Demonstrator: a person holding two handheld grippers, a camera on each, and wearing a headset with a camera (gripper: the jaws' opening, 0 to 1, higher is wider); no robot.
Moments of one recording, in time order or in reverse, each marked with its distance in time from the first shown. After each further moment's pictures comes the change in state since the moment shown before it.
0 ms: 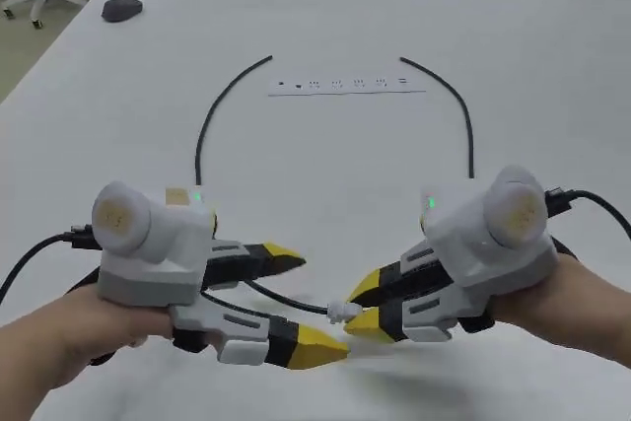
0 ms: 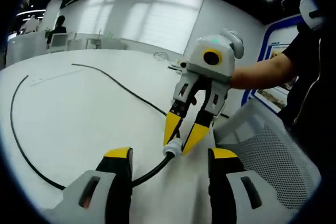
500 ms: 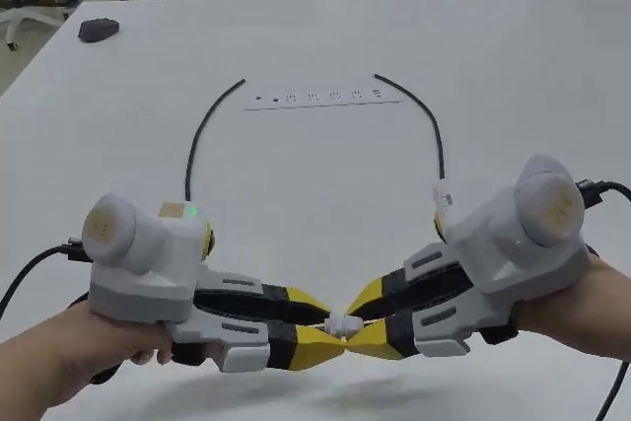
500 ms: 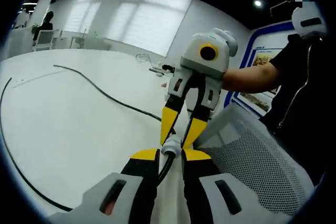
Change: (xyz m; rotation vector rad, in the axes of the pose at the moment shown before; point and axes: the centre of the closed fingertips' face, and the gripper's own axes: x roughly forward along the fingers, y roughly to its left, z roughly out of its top) left arm 0.004 -0.028 0.004 0.062 -0.009 -0.124; right arm -0.023 0.026 0.008 0.004 -0.024 0.003
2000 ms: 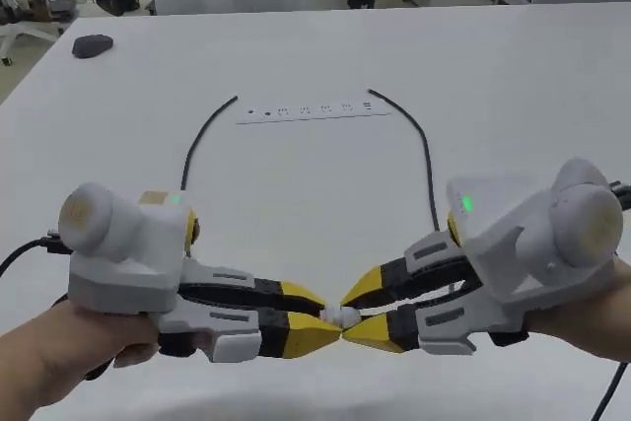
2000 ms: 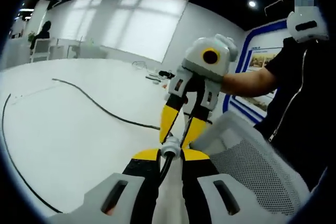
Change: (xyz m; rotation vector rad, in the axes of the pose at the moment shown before) left arm -0.003 -0.009 0.029 0.125 -0.040 0.009; right arm -0.026 -0.002 0.021 0.047 -0.018 -0.009
